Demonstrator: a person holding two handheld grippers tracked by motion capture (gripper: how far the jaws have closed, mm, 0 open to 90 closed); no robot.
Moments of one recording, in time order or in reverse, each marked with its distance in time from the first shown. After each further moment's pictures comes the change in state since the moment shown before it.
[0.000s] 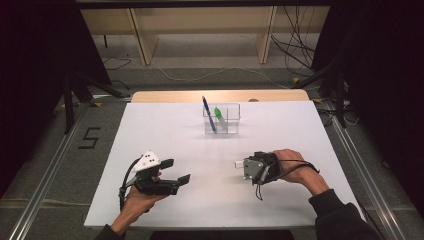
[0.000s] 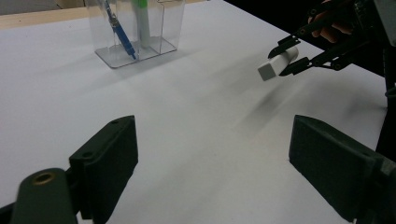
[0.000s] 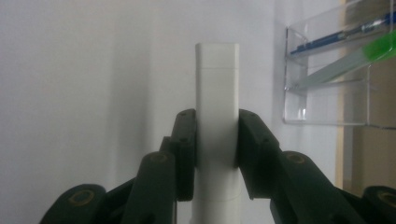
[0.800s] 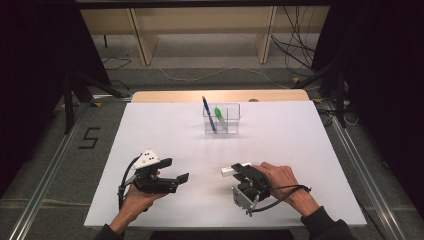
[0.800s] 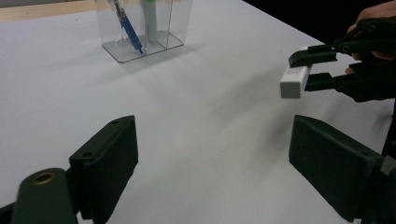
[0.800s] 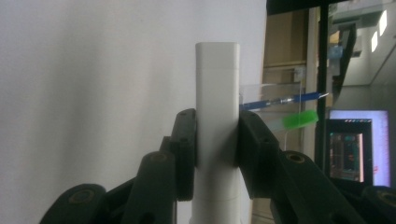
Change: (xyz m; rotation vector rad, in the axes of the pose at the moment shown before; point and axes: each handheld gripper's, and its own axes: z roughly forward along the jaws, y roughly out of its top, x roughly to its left) left arm 0.003 0.004 -0.001 0.024 0.020 -0.015; right arm 0.054 0.035 -0.002 -0.083 -0.342 -0.228
